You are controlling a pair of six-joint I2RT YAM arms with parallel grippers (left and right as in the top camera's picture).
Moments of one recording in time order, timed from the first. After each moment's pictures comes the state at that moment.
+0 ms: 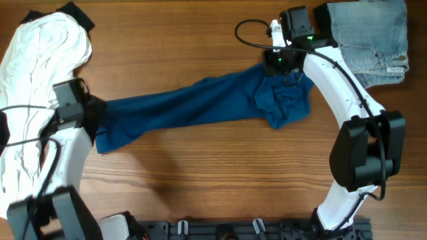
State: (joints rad) left arm 0.26 1.48 0.79 -0.26 -0.11 -0.76; right arm 0.20 1.95 1.60 -0.81 -0.10 0.04
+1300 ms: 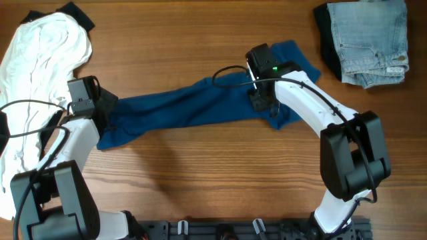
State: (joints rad) left arm 0.22 1.59 0.79 -0.20 -0.25 -0.76; right arm 0.39 1.92 1.34 -0.80 0.17 0.01
